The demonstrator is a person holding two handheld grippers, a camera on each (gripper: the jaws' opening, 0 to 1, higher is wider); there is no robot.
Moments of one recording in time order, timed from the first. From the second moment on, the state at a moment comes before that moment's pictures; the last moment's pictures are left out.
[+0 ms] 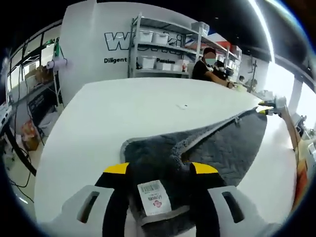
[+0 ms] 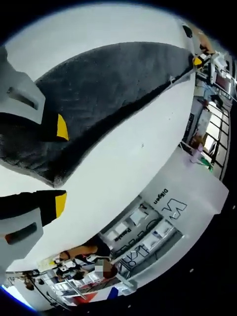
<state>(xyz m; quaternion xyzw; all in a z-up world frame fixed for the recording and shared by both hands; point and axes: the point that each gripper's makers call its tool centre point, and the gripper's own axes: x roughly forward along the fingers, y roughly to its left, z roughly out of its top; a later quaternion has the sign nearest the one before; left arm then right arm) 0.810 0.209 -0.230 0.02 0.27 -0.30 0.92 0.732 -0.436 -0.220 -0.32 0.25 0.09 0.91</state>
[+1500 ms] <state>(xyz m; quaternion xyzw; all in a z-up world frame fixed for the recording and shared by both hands) 0.768 0.233 -0.236 -0.12 0.25 -0.29 0.92 0.658 -0.460 -0.239 0.07 0.20 0.10 0.97</state>
